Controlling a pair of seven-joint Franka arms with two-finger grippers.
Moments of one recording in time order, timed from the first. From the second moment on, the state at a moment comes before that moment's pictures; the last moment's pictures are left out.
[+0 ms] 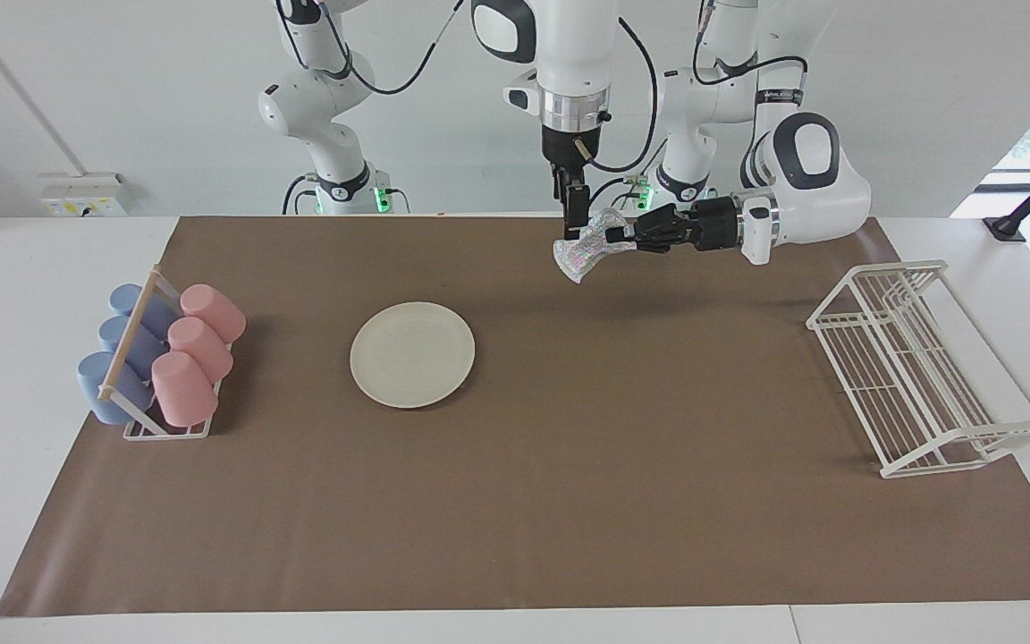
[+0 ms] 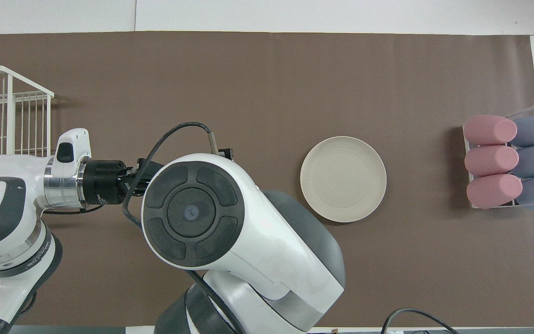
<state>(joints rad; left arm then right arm) -0.11 -0.12 -0.03 -2.27 -1.47 1.71 0.22 0.78 0.27 0.00 -1.33 -0.02 1.69 2.27</state>
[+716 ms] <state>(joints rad) -0.13 -0.12 -0.03 -2.27 -1.48 1.71 0.22 0.78 0.30 -0.01 -1.36 -0.02 1.77 2.19</state>
